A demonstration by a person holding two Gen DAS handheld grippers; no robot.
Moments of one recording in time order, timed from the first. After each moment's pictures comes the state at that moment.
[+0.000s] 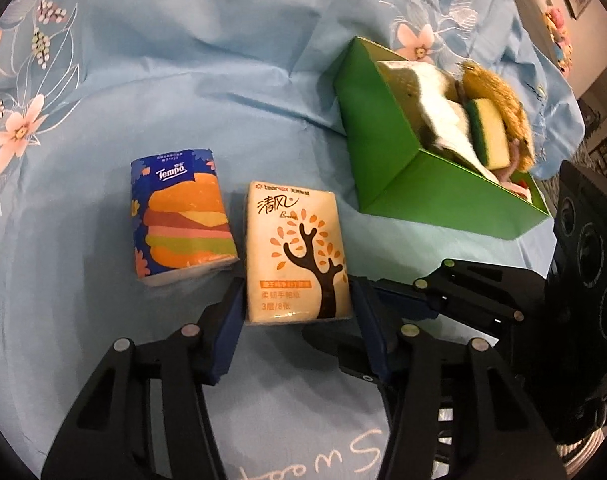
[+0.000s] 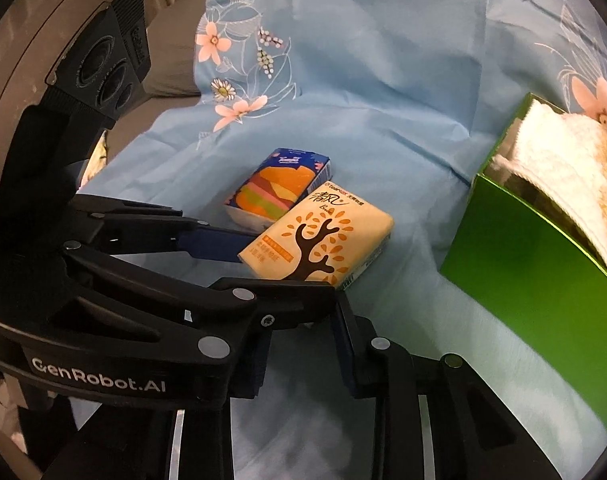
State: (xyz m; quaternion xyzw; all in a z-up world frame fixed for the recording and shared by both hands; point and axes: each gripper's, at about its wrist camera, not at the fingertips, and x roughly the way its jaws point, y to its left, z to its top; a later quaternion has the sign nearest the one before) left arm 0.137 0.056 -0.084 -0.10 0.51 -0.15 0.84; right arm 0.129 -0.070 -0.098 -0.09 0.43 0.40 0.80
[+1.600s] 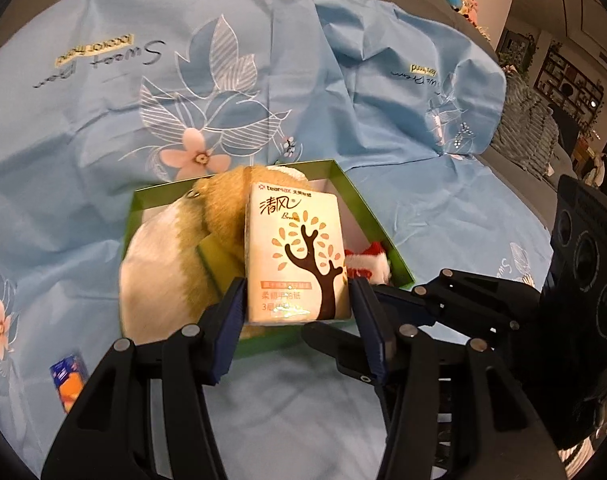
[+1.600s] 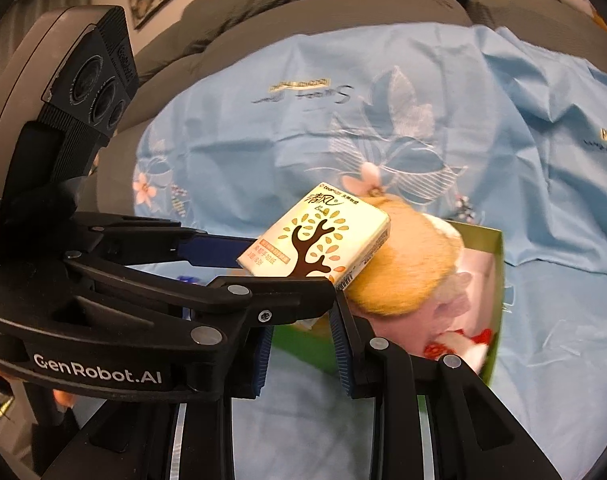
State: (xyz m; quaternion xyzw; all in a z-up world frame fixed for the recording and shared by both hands) left arm 0.174 -0.152 0.029 0.03 0.42 -0.24 0.88; right arm 0.151 -0.275 0.016 0.02 0.32 0.29 0.90
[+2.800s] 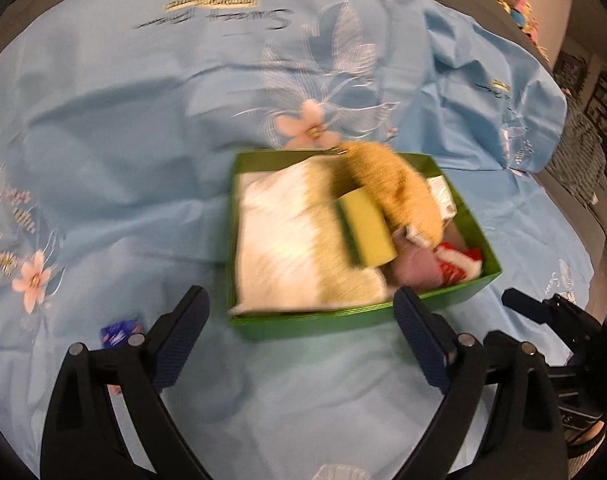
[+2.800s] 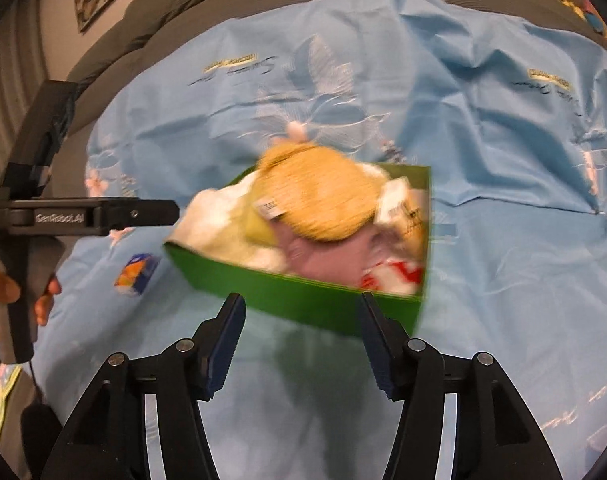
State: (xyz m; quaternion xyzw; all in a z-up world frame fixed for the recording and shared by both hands) left arm 0.168 -0.062 0.015 0.01 0.44 -0.13 0.89; right arm 0.108 -0.286 -0.014 0.03 0.36 0.22 0.91
